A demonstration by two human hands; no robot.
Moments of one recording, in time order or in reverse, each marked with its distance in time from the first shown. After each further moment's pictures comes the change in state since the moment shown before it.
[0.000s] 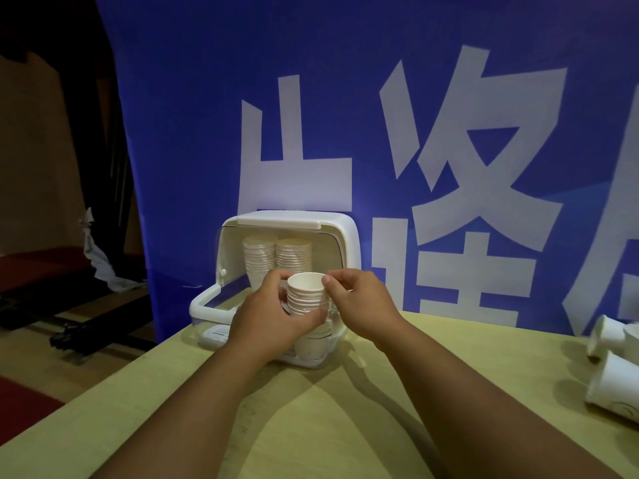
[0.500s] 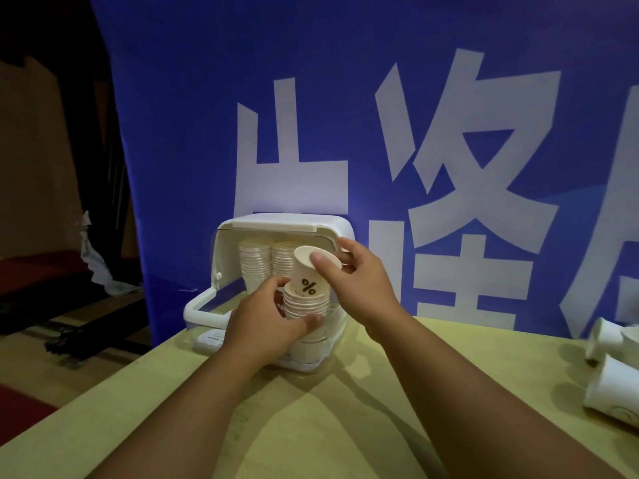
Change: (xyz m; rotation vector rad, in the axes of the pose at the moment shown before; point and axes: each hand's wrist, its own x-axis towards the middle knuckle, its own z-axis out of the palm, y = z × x) left_hand 0.000 0.002 0.001 0.007 0.002 -0.057; right_hand 0.002 -0.022 -0.013 0.326 0.073 -0.031
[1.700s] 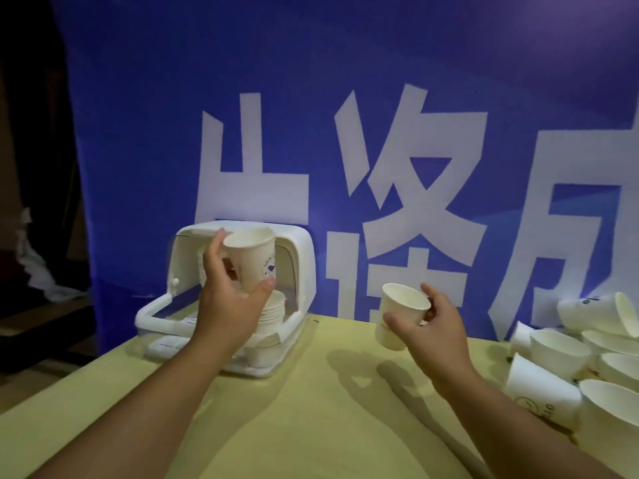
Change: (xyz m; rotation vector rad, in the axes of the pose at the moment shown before) left_hand -0.008 0.044 0.004 -0.440 0.256 0.115; right_hand -0.058 0.044 -0.142 -0.240 0.385 0.114
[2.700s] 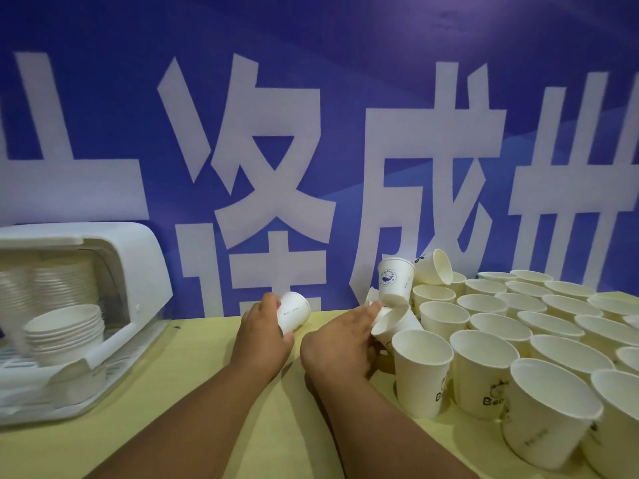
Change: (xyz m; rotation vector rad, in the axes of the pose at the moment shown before) left_hand -0.079 -0.005 0.268 0.549 -0.451 0.092; right_hand 0.005 0.054 -0.060 -0.752 0.191 0.421
